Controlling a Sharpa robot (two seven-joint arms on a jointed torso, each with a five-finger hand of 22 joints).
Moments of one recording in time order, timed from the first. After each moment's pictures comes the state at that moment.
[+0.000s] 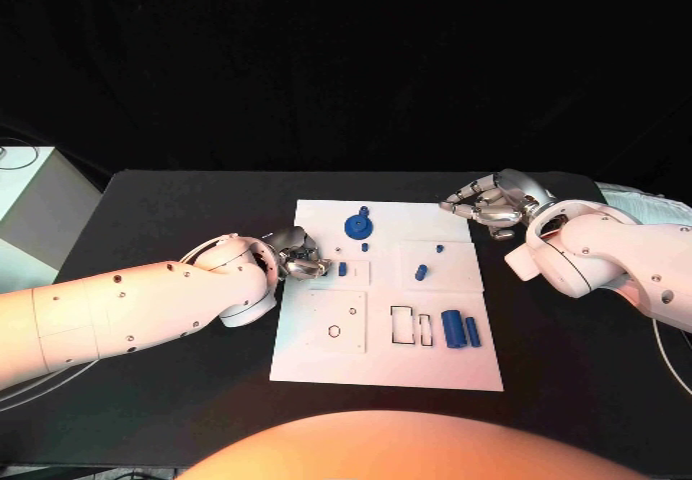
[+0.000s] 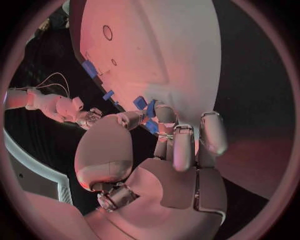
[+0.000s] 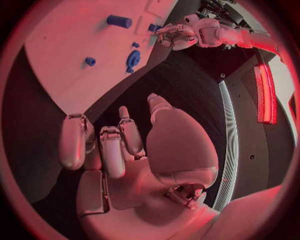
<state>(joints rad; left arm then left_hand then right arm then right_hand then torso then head) 1.07 -0.80 -0.08 1.57 -1.23 -0.31 -0.47 0.89 -0.26 0.83 0.23 0.22 0.90 0.01 0.89 0.57 1.29 -0.05 1.06 0.60 1.46 -0.10 1.53 1.31 0.10 1.32 0.03 1.38 1.24 1.25 -0.91 -0.16 1.54 -0.76 -0.47 -0.08 1.23 -0.13 0.09 0.29 0.31 0.87 0.17 0.24 0.25 1.36 0.09 1.36 1.31 1.47 0.01 1.54 1.31 0.05 1.43 0.12 1.26 1.31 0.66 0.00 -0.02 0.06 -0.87</state>
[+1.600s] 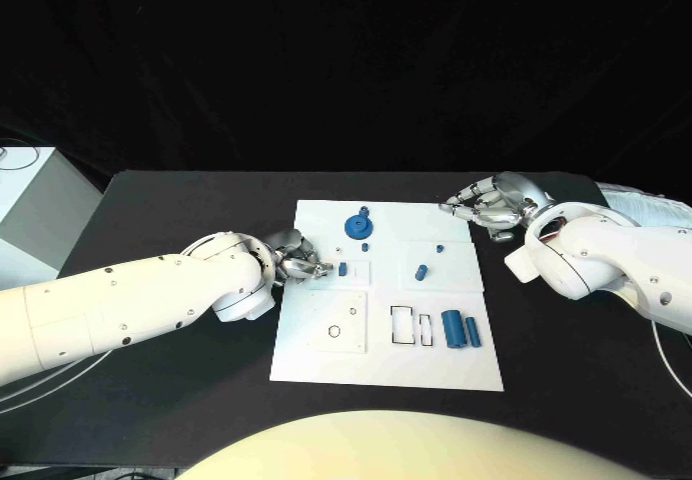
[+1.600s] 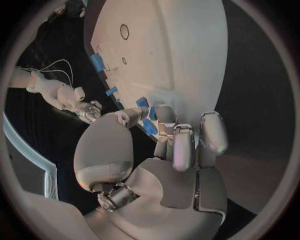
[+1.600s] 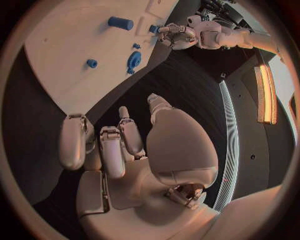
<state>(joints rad) 1.07 -0.81 -0.06 1.56 -1.07 -0.25 -0.46 0.92 -0.28 0.74 0.25 0.22 0.90 0.01 0.90 0.56 1.28 -0.05 1.06 0.59 1.46 -0.10 1.52 1.31 0.10 1.31 0.02 1.37 1.23 1.24 -0.91 -0.16 1.54 -0.76 -0.47 -0.08 1.22 -0.12 0.08 0.29 0.32 0.86 0.17 0.24 0.25 1.36 0.09 1.36 1.31 1.47 0.01 1.54 1.31 0.05 1.43 0.12 1.26 1.31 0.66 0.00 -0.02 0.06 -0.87</state>
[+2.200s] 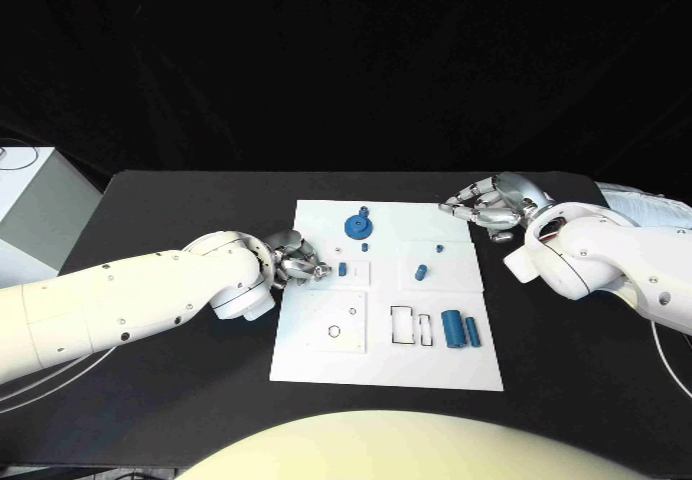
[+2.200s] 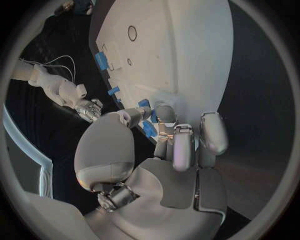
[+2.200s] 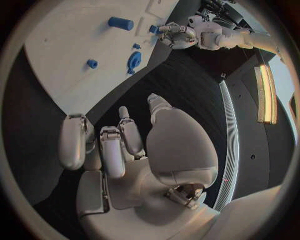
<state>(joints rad) 1.07 -0.82 -0.06 1.56 -1.02 -0.22 -0.46 0.99 -0.25 0.82 0.20 0.22 0.88 0.01 0.89 0.55 1.27 -0.05 1.05 0.58 1.46 -0.10 1.52 1.31 0.10 1.31 0.02 1.37 1.22 1.24 -0.91 -0.16 1.54 -0.76 -0.47 -0.08 1.22 -0.12 0.08 0.29 0.32 0.86 0.17 0.24 0.25 1.36 0.09 1.36 1.31 1.47 0.01 1.54 1.31 0.05 1.43 0.12 1.26 1.31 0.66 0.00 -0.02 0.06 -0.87</state>
